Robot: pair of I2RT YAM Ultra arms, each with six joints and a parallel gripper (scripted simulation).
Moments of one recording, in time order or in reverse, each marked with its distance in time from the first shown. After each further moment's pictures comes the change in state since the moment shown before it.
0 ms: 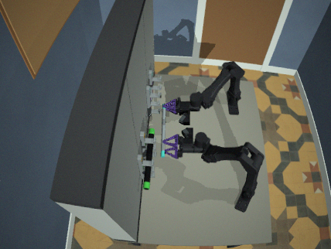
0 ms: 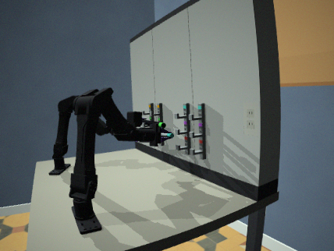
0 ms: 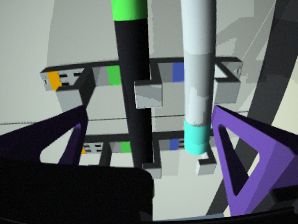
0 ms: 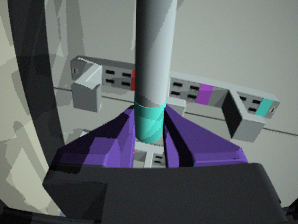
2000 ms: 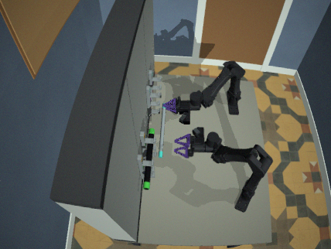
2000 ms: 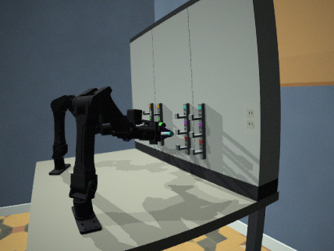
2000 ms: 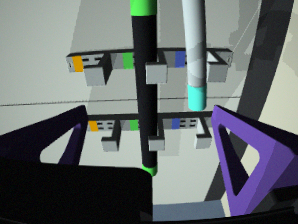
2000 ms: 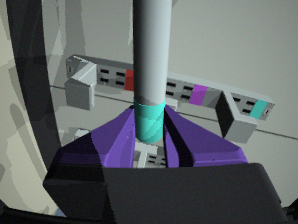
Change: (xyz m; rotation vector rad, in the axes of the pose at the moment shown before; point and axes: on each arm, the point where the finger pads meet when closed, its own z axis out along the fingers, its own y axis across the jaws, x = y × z) left arm -0.002 0.007 -0.056 -0.022 -0.001 -0.011; right arm 0.000 -0.007 -0.001 -0.010 -0.005 -0.016
